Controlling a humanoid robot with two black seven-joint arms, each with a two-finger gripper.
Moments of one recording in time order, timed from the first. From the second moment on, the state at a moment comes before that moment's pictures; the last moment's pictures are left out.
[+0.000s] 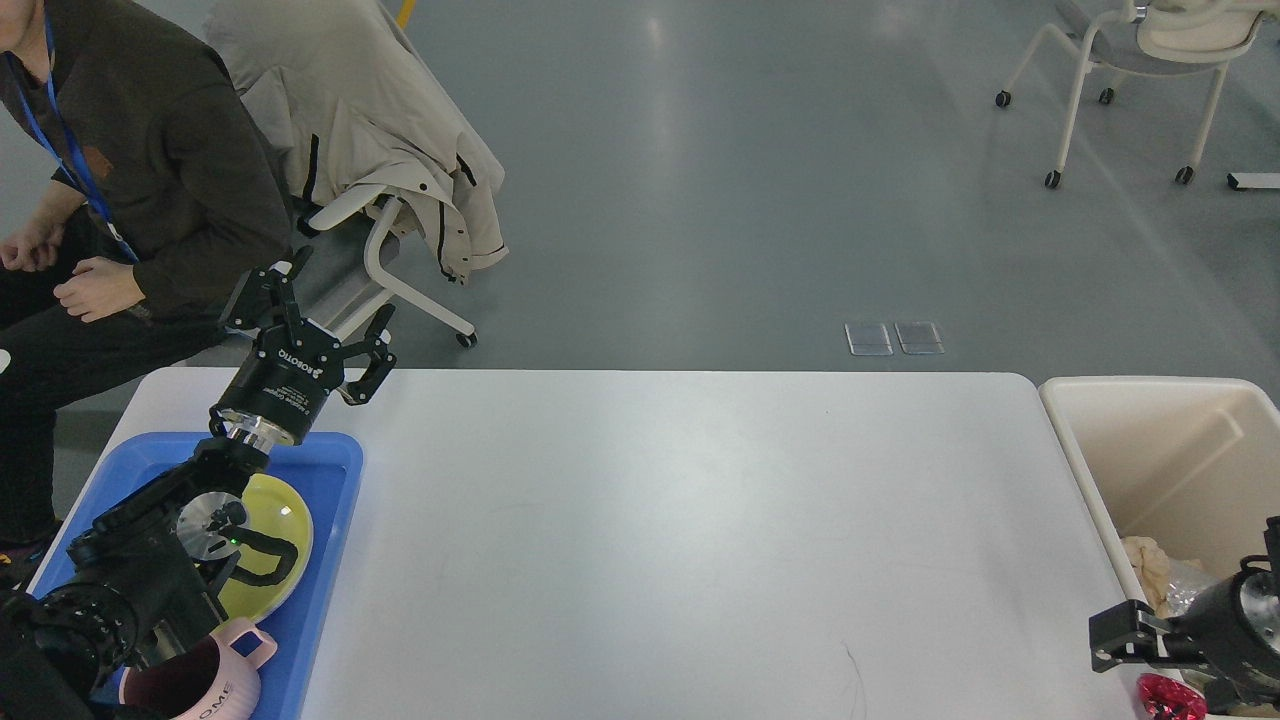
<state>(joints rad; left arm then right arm) -0.73 0.21 -0.61 -0.24 -0.01 -0.83 -0.55 1.46 -0.78 -1.26 1.41 -0.46 0.25 0.04</state>
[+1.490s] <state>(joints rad) -0.73 0.21 -0.61 -0.24 -0.01 -0.83 -0.55 1.16 -0.71 -1.16 1.24 -0.45 -0.05 0.05</state>
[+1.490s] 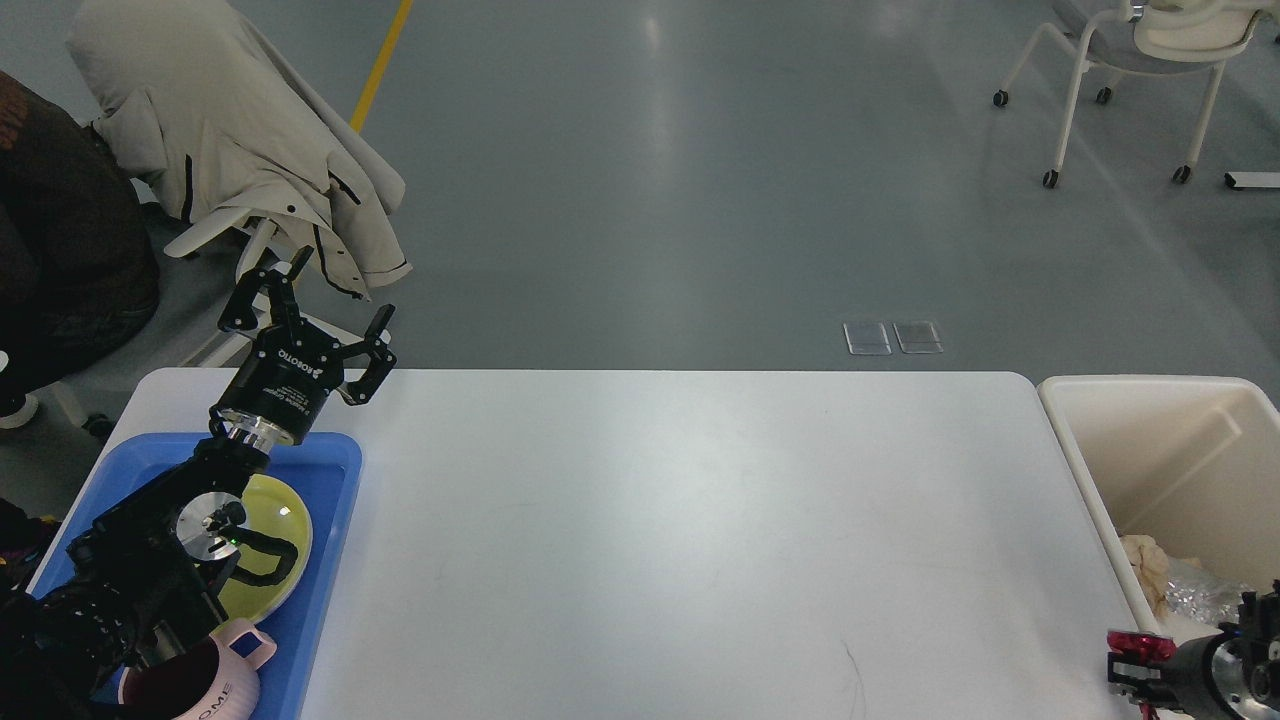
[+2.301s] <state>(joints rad) -0.73 0.21 -0.62 -0.24 -0.01 -0.83 -0.55 2.44 -0.77 -1.28 1.27 -0.72 0.91 0.10</state>
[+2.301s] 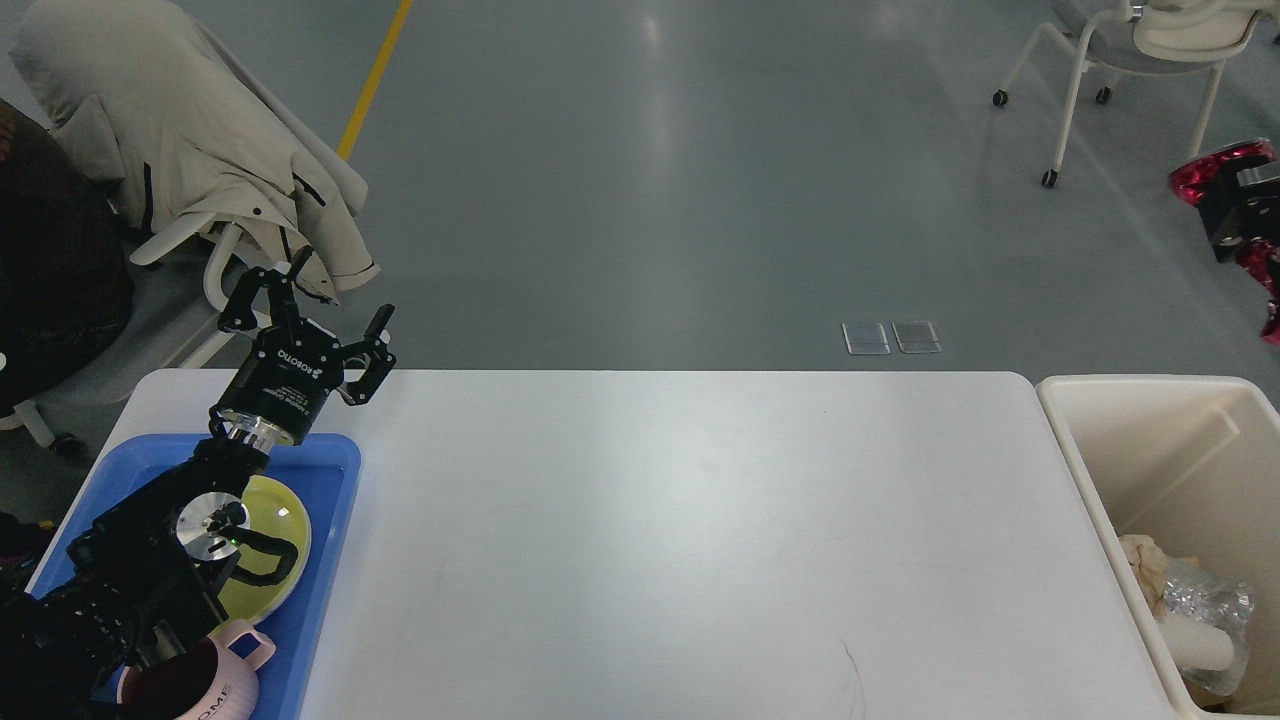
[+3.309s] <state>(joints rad) -0.73 0.21 -0.61 -0.24 -0.01 -0.83 -0.55 0.77 -0.52 -0.86 0.33 -0.38 -0.07 0.11</state>
